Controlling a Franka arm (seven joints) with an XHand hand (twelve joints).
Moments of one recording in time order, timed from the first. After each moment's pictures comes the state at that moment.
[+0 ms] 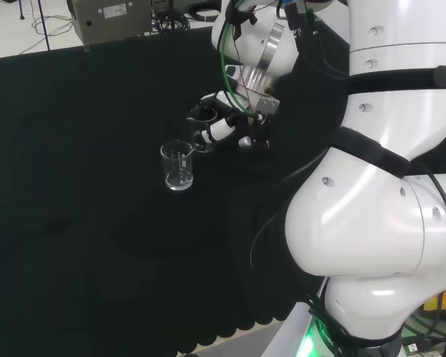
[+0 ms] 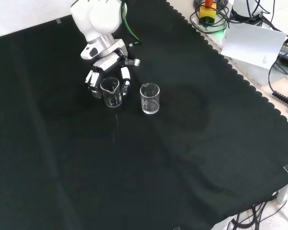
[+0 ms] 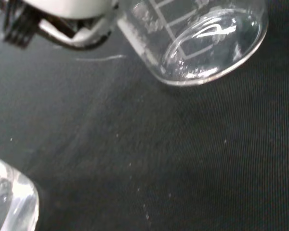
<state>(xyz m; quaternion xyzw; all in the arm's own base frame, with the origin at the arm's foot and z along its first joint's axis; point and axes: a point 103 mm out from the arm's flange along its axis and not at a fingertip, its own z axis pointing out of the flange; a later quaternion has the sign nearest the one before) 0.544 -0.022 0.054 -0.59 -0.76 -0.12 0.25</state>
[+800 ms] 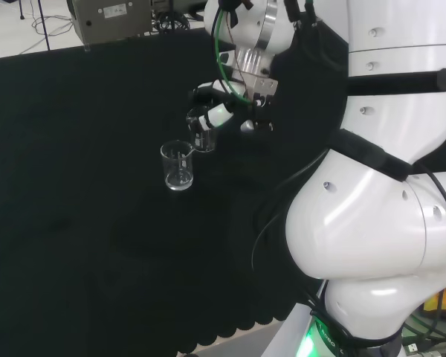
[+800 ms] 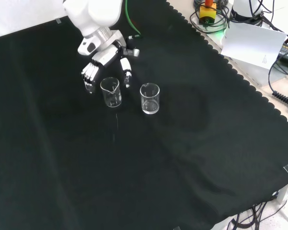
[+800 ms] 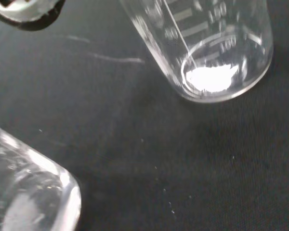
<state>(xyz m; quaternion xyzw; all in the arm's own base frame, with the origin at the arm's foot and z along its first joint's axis) 0.539 -0.024 0.099 -0.58 -0.77 -0.06 0.25</state>
